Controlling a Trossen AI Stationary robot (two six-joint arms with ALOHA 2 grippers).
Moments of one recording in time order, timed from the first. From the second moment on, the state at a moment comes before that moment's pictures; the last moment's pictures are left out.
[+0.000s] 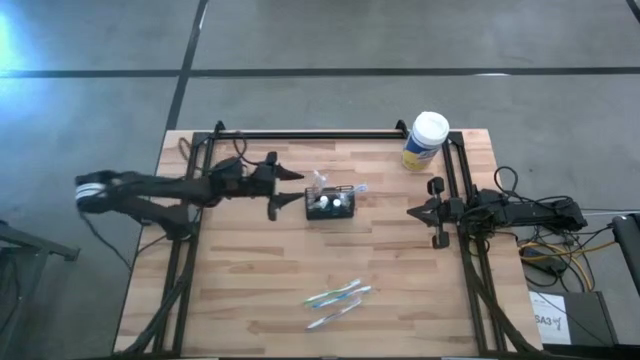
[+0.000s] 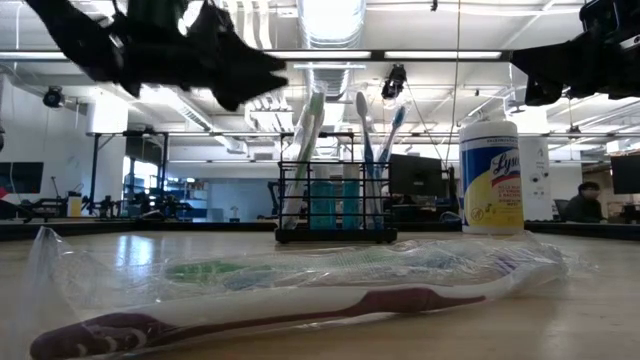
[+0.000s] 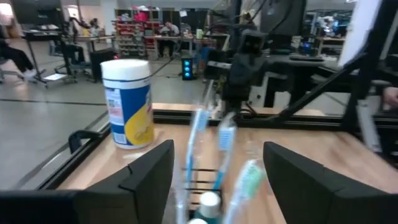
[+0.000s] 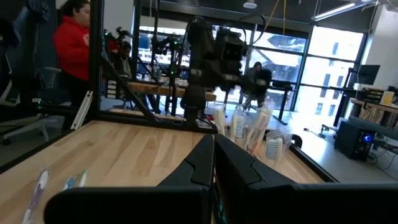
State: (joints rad) left arm 0.27 1.18 0.48 0.72 0.21 -0.02; right arm 0.05 0.05 0.01 0.17 0.03 -0.11
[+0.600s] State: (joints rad) left arm -0.17 0.72 0.48 0.08 -0.27 0.06; right arm 0.05 0.05 0.01 0.19 0.03 -0.09
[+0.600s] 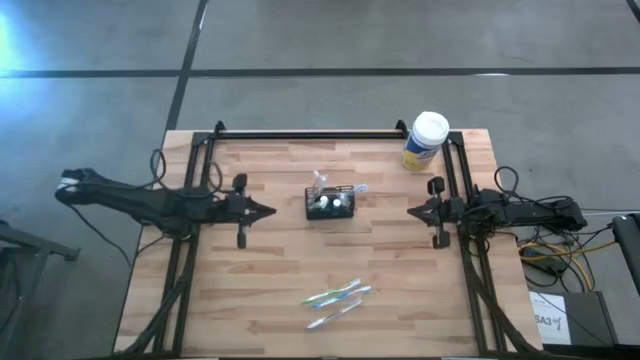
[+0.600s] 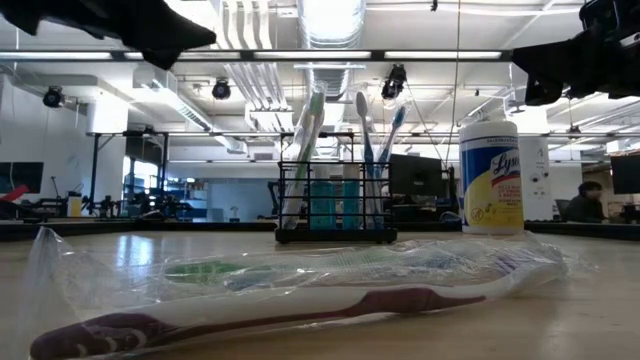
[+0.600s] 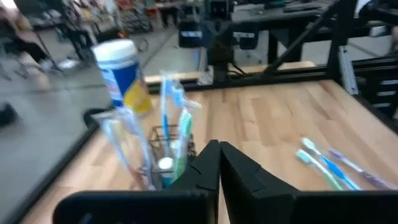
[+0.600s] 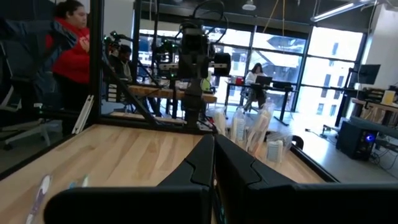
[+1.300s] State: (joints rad) left arm -0.14 0.47 0.30 0.14 -0.25 0.02; right arm 0.05 0.05 0.01 0.21 0.03 -0.08
